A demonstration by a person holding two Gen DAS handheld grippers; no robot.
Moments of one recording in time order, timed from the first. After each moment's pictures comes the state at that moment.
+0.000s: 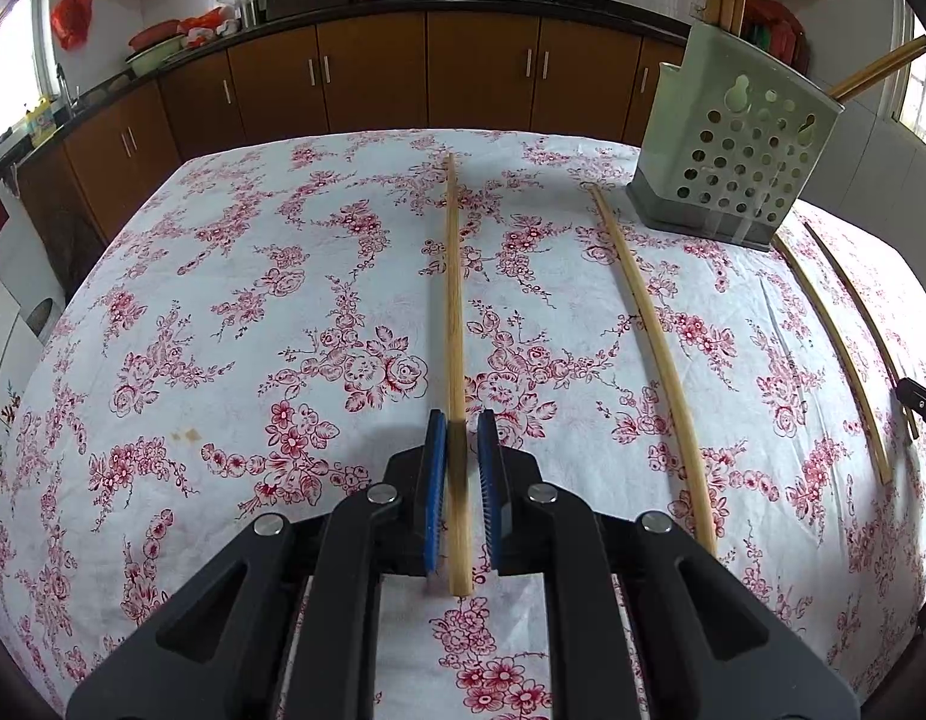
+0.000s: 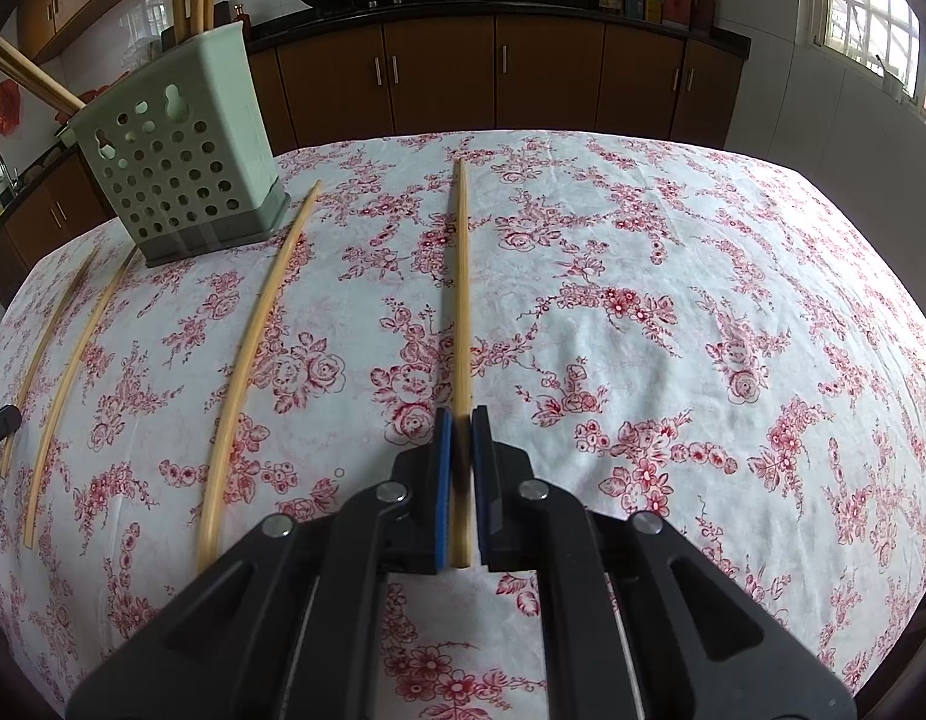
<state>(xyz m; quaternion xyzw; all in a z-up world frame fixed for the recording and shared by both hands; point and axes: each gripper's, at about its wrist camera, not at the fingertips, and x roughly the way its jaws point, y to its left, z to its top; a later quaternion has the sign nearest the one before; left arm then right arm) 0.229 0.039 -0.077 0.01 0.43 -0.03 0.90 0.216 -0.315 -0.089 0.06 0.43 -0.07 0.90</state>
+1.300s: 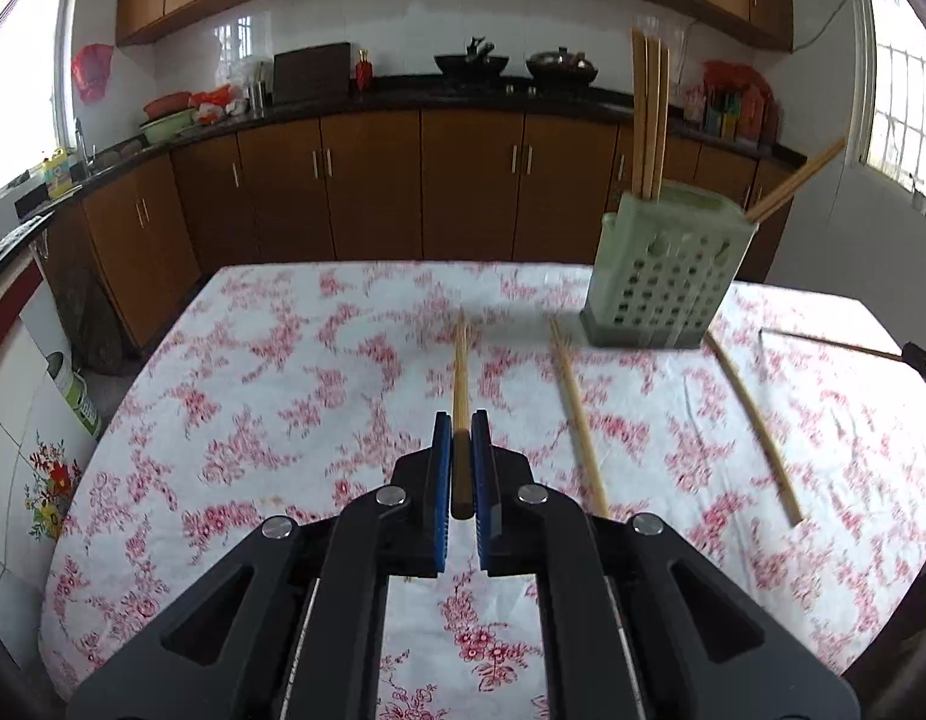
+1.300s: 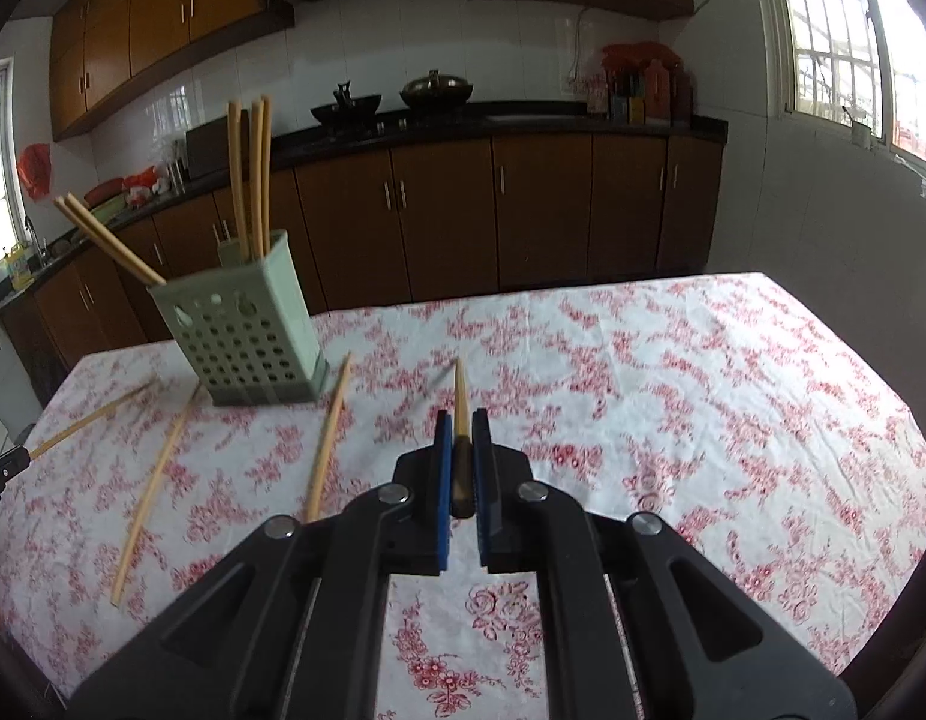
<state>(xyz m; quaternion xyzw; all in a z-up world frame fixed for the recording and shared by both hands) 0.182 0.045 0.015 0.00 0.32 -0.04 0.95 0.175 -0.328 0.015 0.07 0.28 -0.07 0.95</state>
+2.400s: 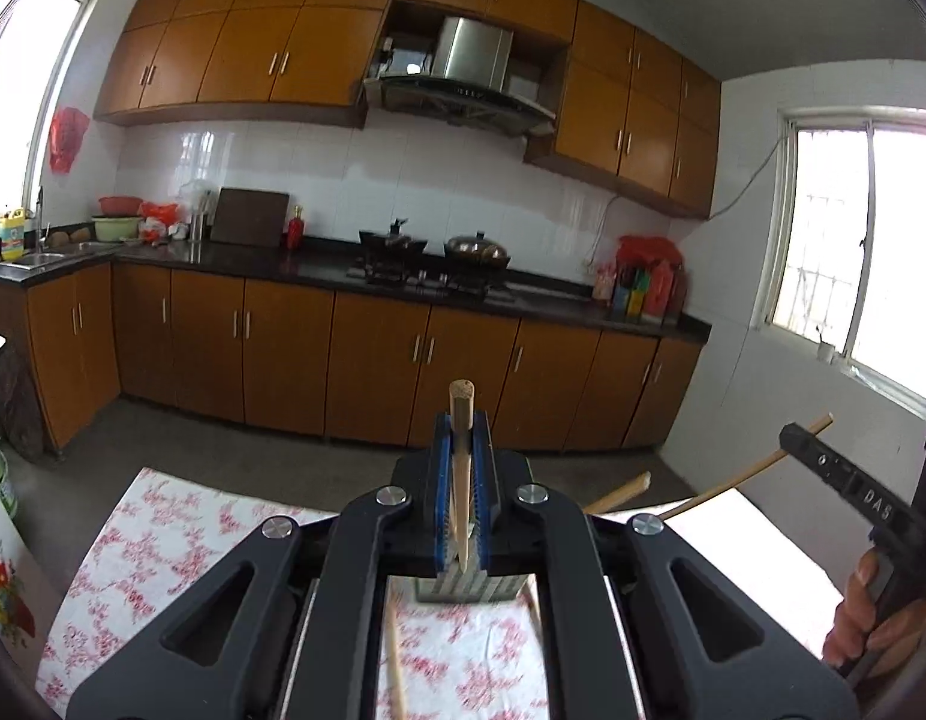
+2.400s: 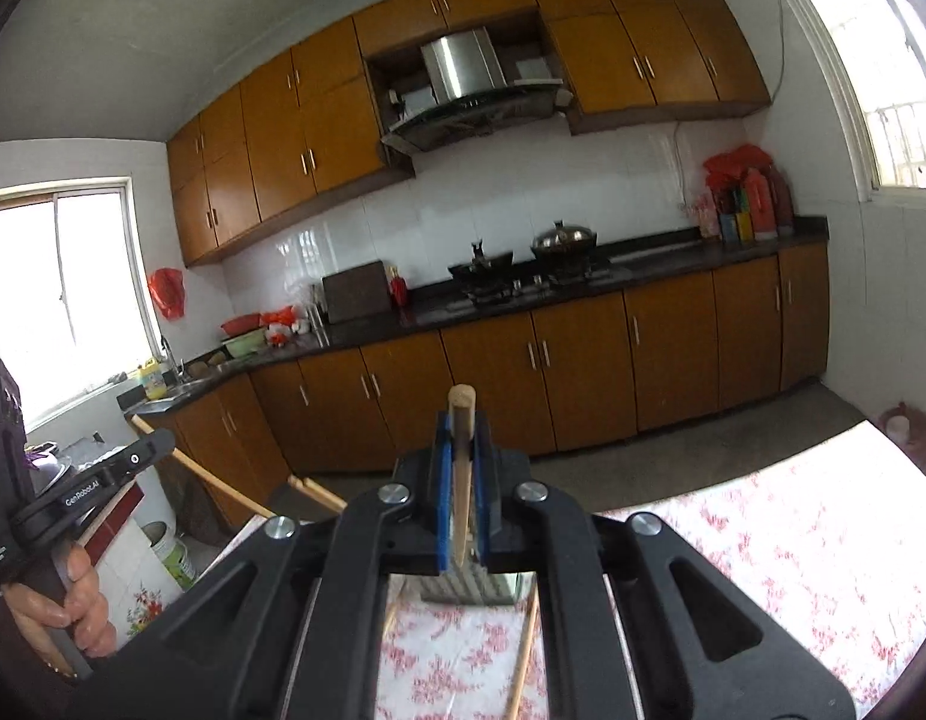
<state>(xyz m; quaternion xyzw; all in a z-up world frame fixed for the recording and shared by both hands) 0.181 -0.009 0.195 -0.08 0.13 -0.13 0.98 0.162 -0.298 0.195 0.12 0.11 0.08 0.98</state>
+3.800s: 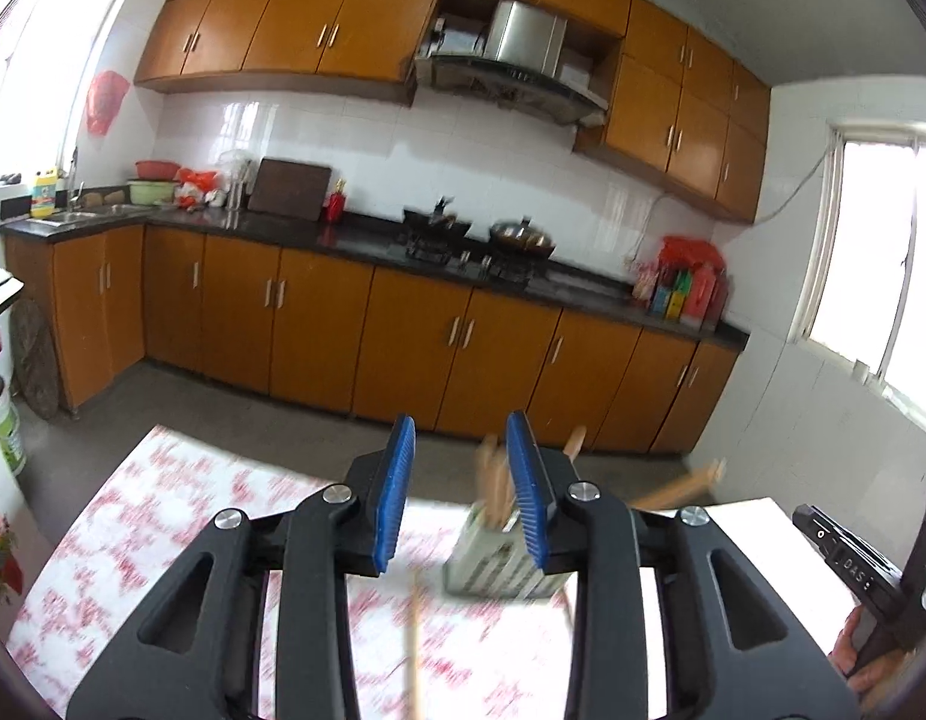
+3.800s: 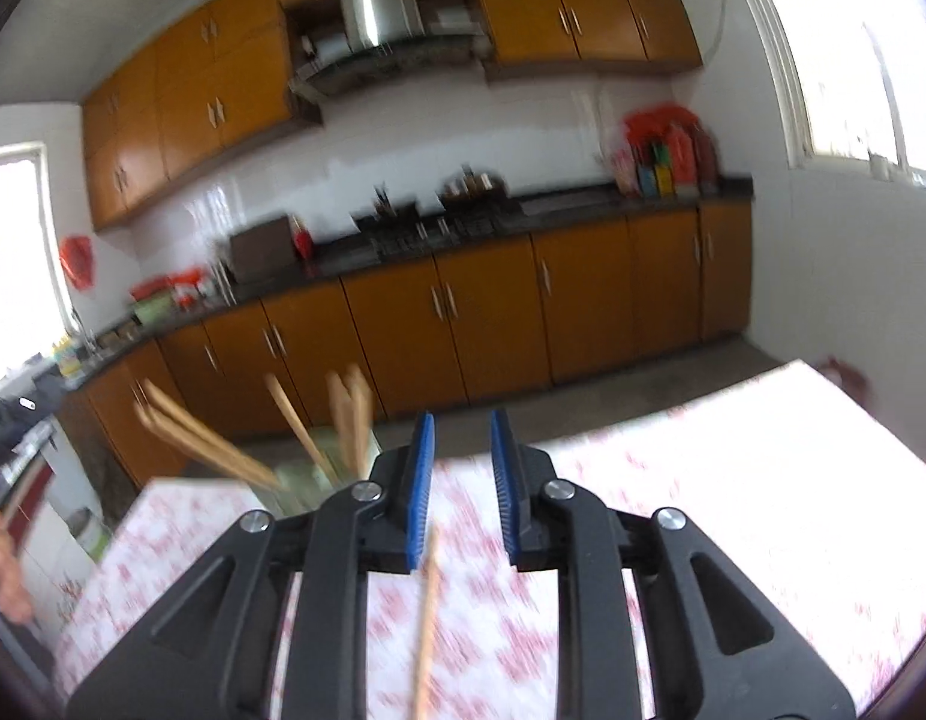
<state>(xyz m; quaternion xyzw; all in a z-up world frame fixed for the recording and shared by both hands) 0.200 0.009 0.144 -0.10 0.17 -0.08 0.98 0.203 -0.327 0.103 0.12 0.21 -0.03 0.97</state>
